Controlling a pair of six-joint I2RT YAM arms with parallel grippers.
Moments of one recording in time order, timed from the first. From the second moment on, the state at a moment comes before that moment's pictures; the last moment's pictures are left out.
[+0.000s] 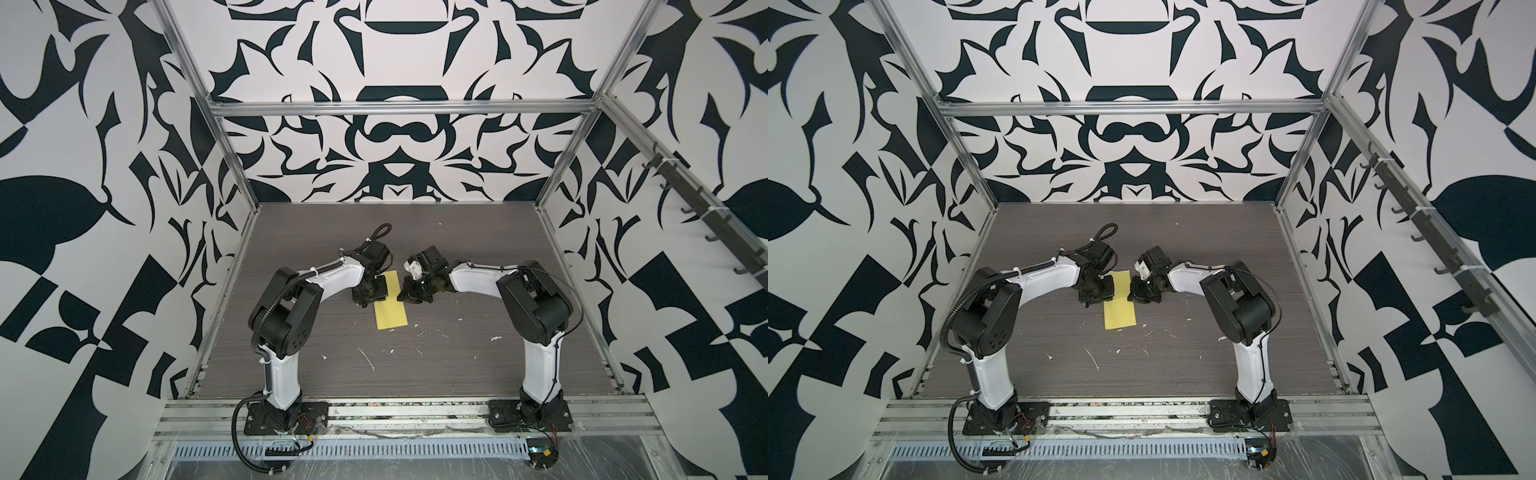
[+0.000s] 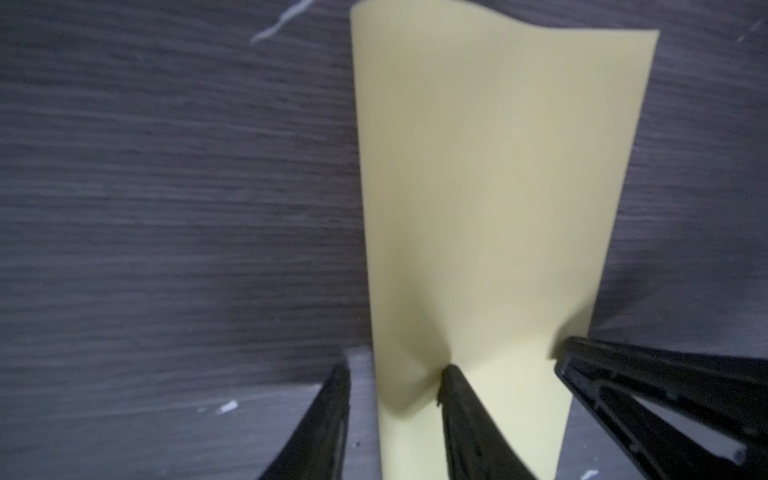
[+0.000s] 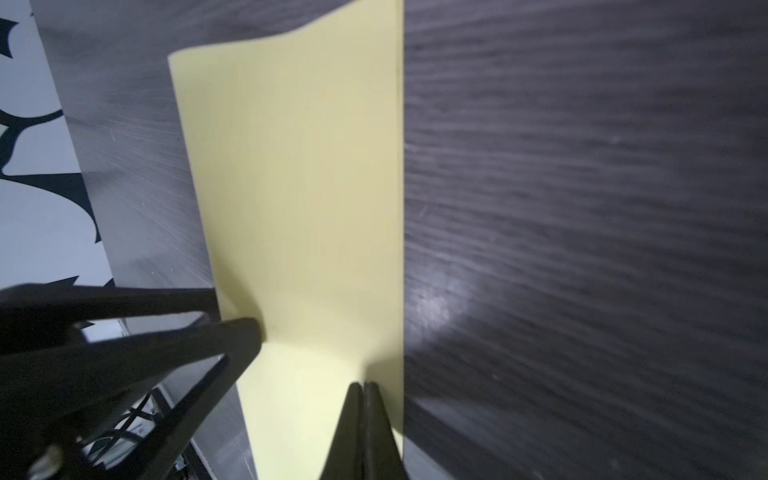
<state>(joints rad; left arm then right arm) -0.59 1.88 1.25 -0.70 0.06 -0.69 0.58 2.00 1.18 -0.26 -0.51 0.64</state>
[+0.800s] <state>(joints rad) -0.50 1.83 1.10 -0.44 0.35 -0.70 0.59 2.01 1.25 -0.37 -0.46 0.62</state>
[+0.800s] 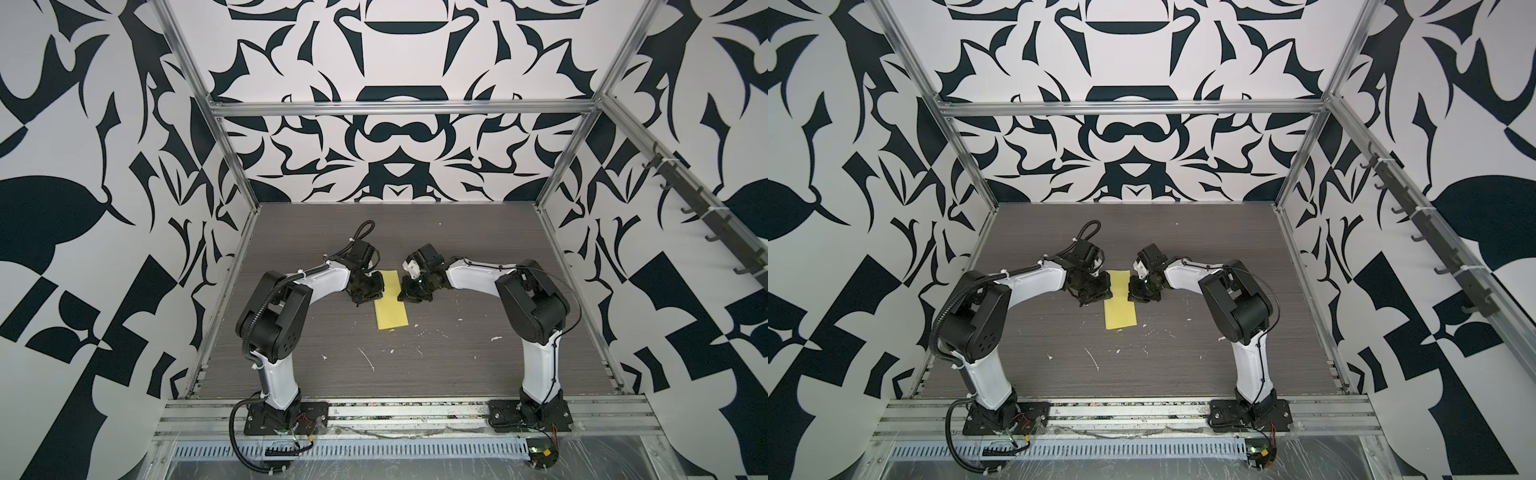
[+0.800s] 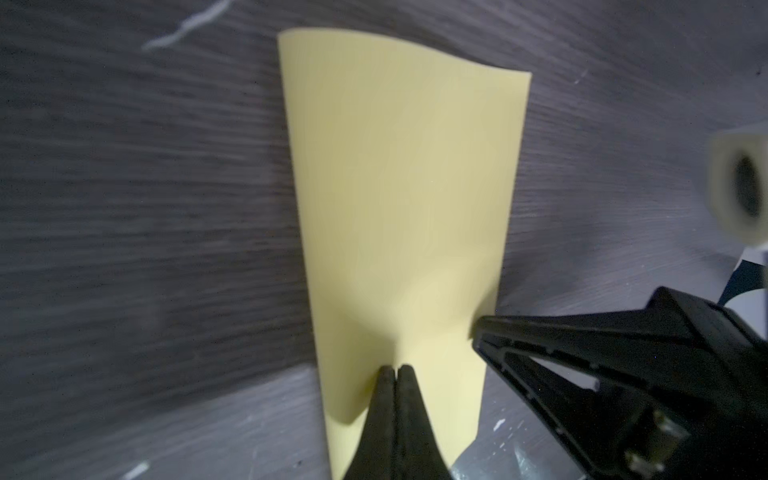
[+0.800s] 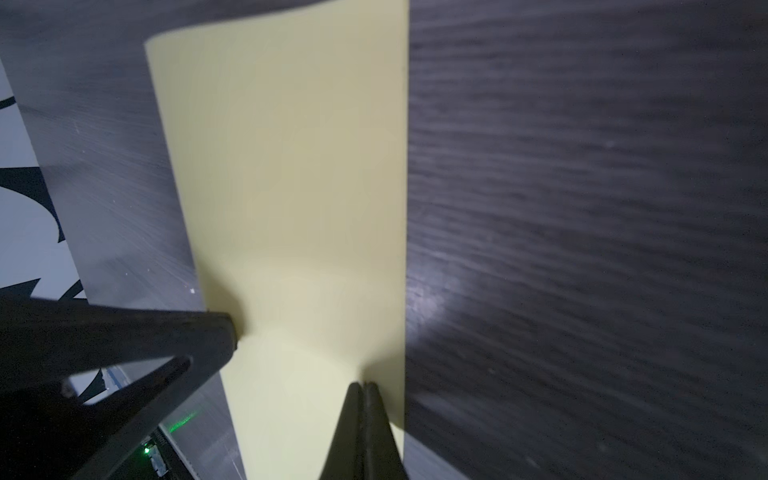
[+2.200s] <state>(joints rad) -0.49 1.74 0.93 -0.40 0.41 -0.73 0.60 2.02 1.28 -0.43 -0.42 0.62</state>
